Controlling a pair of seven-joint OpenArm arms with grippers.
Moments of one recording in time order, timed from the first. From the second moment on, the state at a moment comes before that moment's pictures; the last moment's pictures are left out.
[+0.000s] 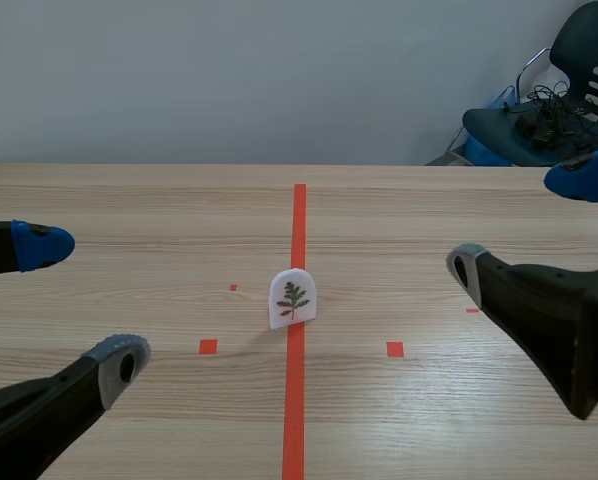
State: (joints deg) left arm 55.8 -38.5 -12.3 125.3 -24.5 -33.5 -12.3; right arm -45.4 27.8 22.7 130.8 29.7 37.7 -13.0
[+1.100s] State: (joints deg) left arm 53.2 -38.5 -12.3 125.3 -24.5 -34.5 -10.5; right arm -45.4 27.8 22.7 130.8 29.8 37.7 -13.0
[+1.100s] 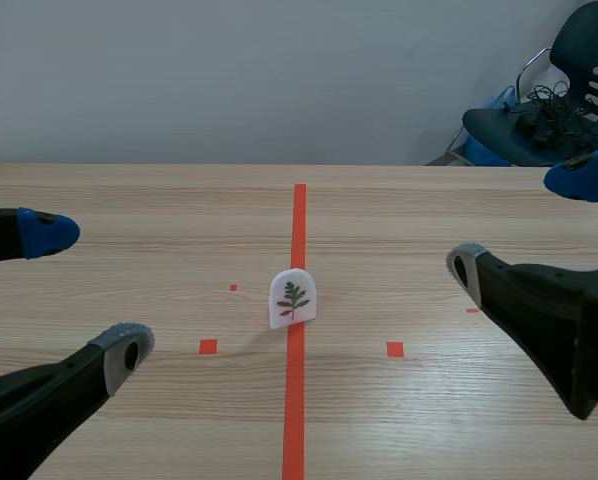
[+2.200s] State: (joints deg) left arm 40.1 -38.5 -4.9 113.2 -17.9 -34.5 -10.9; right arm -45.4 27.8 22.7 130.8 29.9 37.7 -13.0
